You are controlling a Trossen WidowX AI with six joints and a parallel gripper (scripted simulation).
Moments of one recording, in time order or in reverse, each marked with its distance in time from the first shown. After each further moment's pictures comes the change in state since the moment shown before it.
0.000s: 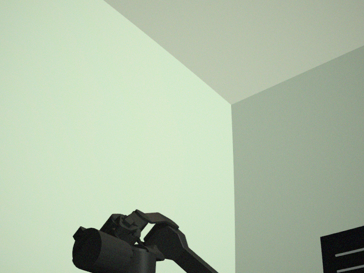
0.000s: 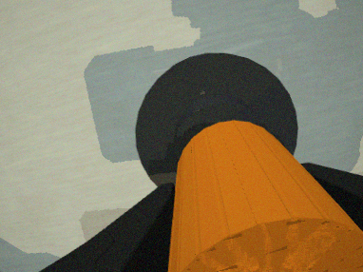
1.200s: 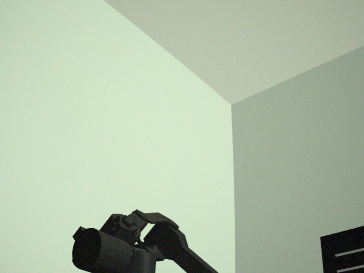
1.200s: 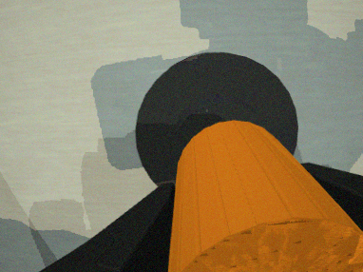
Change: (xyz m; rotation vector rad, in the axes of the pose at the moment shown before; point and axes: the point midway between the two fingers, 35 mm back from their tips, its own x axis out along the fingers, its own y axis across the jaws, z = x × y) arm 0.000 0.000 0.000 -0.209 0.000 0.000
